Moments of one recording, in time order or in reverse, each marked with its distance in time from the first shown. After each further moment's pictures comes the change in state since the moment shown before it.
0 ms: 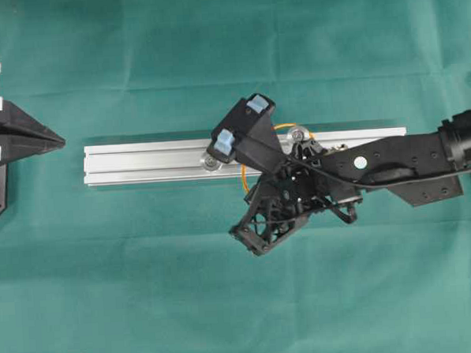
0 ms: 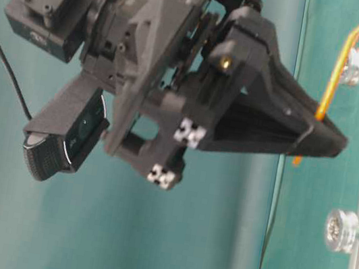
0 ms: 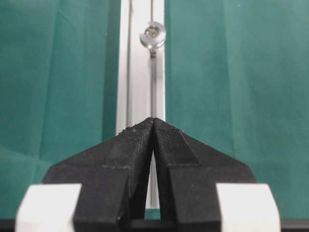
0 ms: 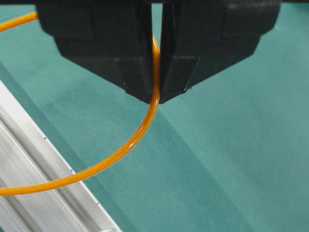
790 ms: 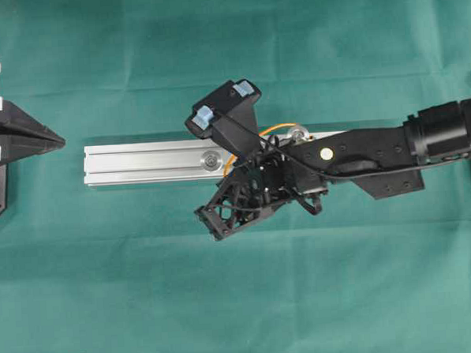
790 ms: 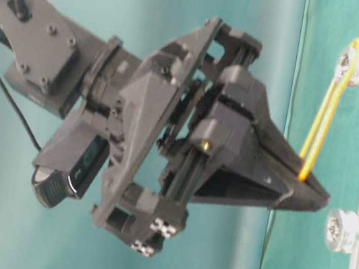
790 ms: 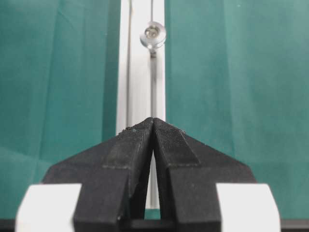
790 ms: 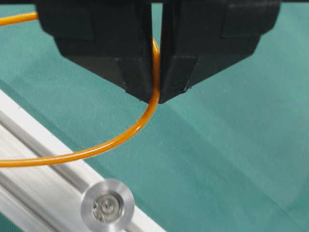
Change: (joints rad) left arm 0.000 0.000 0.000 0.000 0.002 0.000; right arm -0.041 0.089 -0.121 -0.002 0.006 0.124
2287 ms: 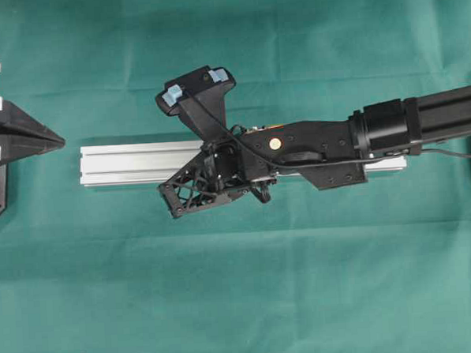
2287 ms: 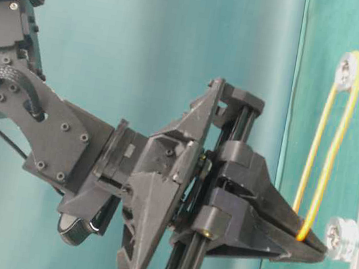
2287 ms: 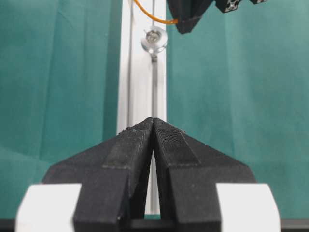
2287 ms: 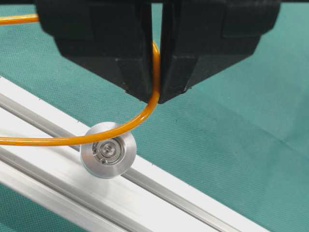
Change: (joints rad) left arm 0.000 -0.002 0.000 0.000 0.000 0.000; right arm -0.046 0.146 -0.190 -0.014 0.083 0.143
